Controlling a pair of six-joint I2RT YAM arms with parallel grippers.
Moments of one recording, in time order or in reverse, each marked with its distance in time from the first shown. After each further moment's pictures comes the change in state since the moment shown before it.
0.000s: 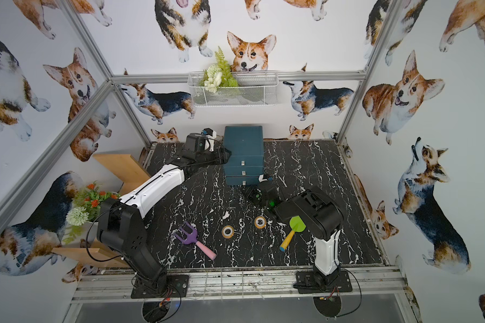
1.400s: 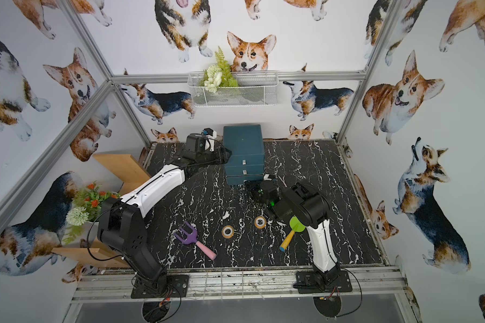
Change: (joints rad) left arm 0.000 0.005 -0.008 0.023 0.000 0.004; right arm -0.035 0.172 0.068 0.239 0.059 0.228
